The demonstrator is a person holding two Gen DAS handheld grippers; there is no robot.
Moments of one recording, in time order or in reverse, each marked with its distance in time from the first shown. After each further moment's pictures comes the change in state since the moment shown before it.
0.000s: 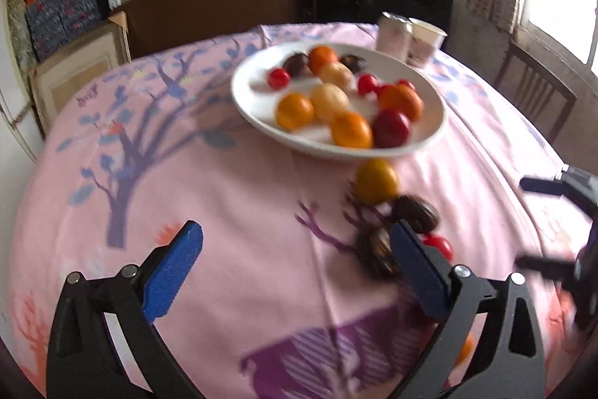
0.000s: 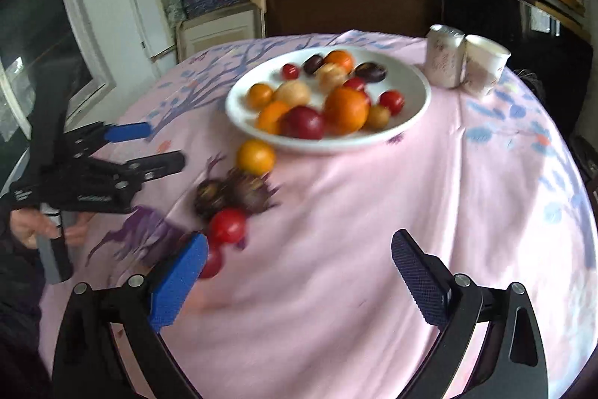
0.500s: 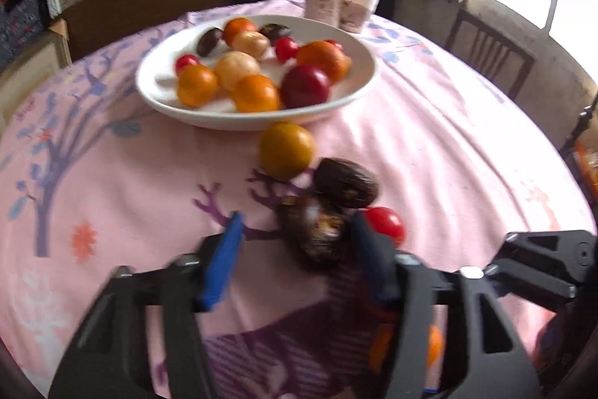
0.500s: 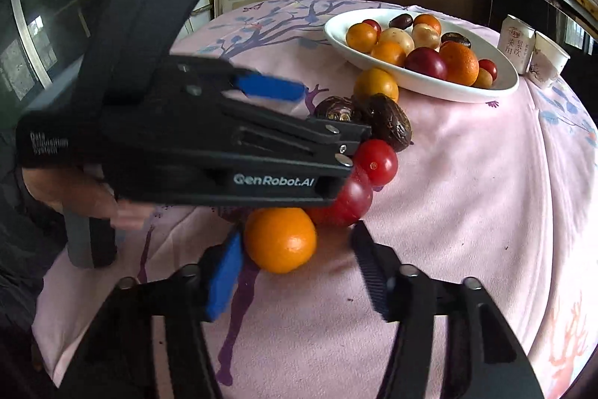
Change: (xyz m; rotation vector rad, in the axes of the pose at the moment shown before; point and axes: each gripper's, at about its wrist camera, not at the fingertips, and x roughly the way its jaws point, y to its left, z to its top) left arm 0.028 -0.041 -0.014 0.107 0.038 -0.188; right arm 0.033 0.088 -0.034 -0.086 0.083 0.036
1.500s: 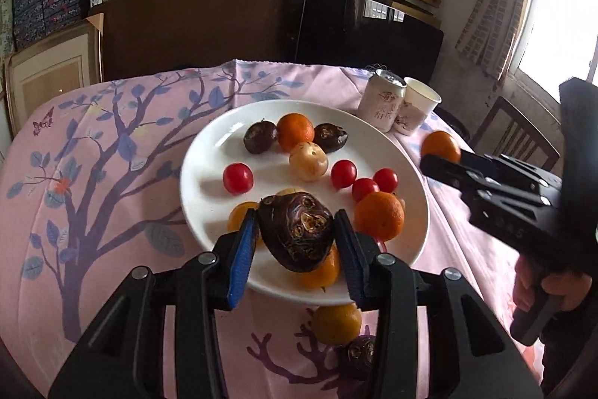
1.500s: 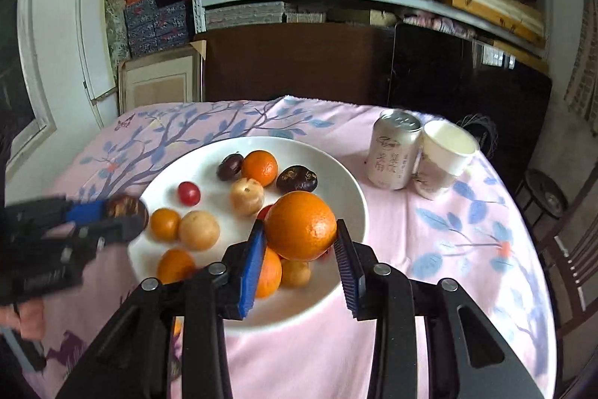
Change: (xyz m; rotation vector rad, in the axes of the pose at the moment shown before) left arm -0.004 0.050 0.106 -0.175 -0.134 0.070; right arm -0.013 -0.157 0.144 0.146 -0.241 -0.286
